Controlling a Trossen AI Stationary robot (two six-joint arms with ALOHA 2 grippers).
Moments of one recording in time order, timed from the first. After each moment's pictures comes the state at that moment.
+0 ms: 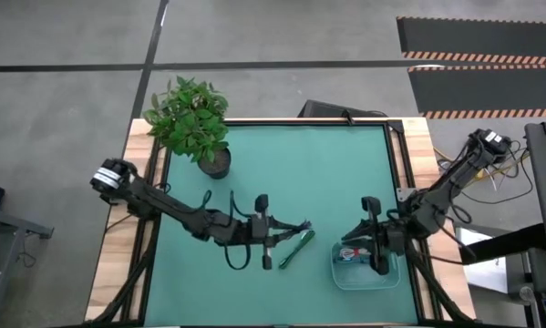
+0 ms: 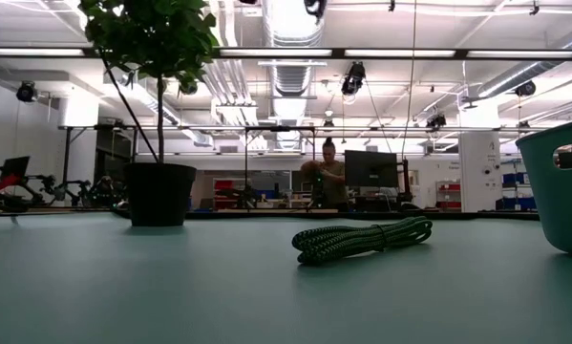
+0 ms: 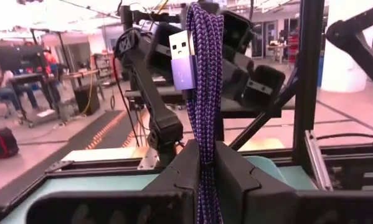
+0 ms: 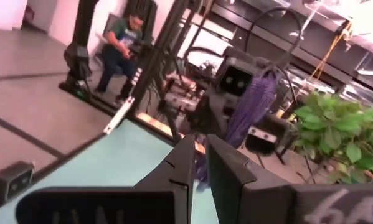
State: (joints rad) left arm -0.40 1.66 1.01 0.76 -0.47 0.12; right arm 0.74 0.96 0.52 0.52 0.52 -0.50
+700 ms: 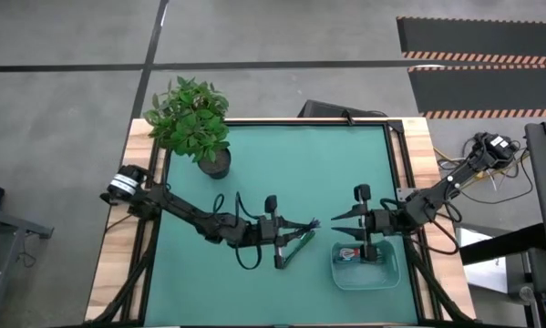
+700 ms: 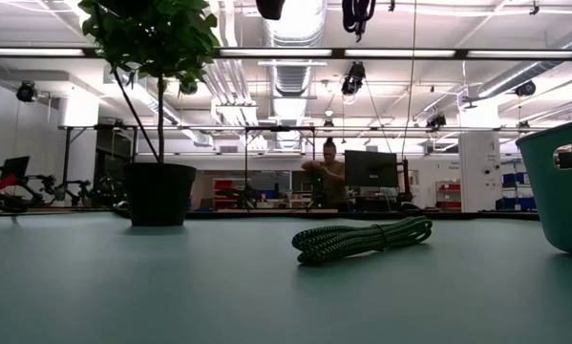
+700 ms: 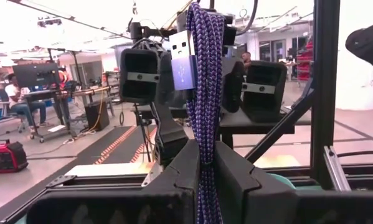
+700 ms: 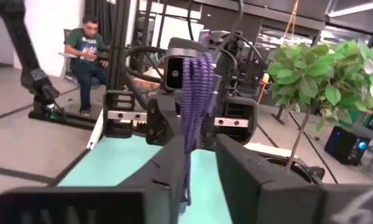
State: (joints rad) left arm -0.37 1.81 1.06 0.97 -0.47 0.16; right arm 0.60 0.97 0.52 0.54 0.52 -0.23
